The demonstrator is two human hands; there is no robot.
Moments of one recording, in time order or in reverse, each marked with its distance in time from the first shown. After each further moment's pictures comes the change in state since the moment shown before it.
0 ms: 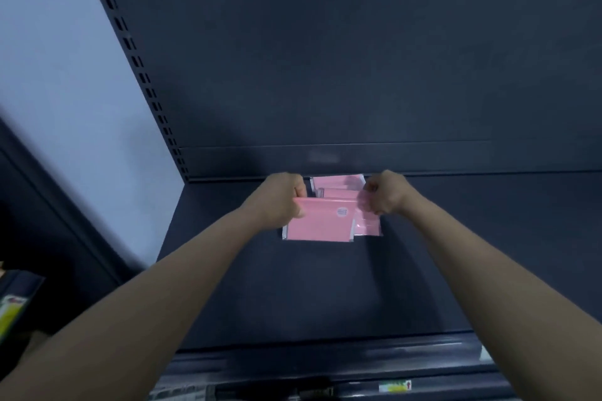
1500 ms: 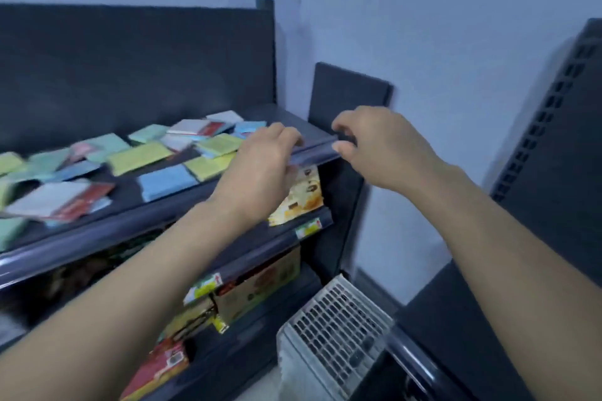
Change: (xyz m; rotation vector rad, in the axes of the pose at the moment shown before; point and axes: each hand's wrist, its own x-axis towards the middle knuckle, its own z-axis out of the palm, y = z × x) left_hand -0.377 -0.094 -0.159 0.590 0.968 -0.536; right_hand -0.242 -0.398 0.055 -0.216 0.229 -1.478
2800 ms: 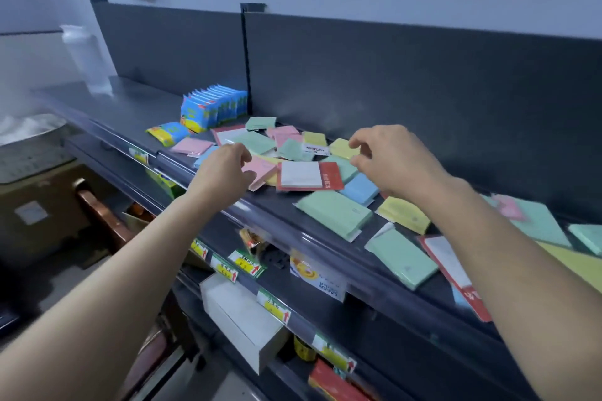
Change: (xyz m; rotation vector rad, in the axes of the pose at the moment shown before) left_hand -0.307 -0.307 -0.245 0.483 0.266 -1.505; right_hand 0.179 -0.482 0.113 0.466 -0.179 -1.025
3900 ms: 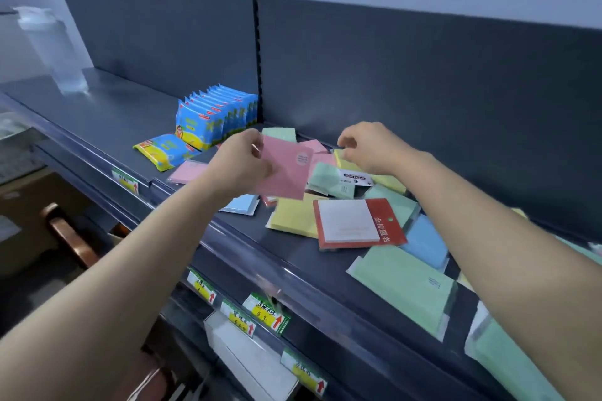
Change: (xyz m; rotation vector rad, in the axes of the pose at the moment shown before) left_hand 0.130 -0.047 -0.004 -0.411 -0.114 -0.057; right_hand 0.194 -0.018 0.088 0.059 -0.234 0.075
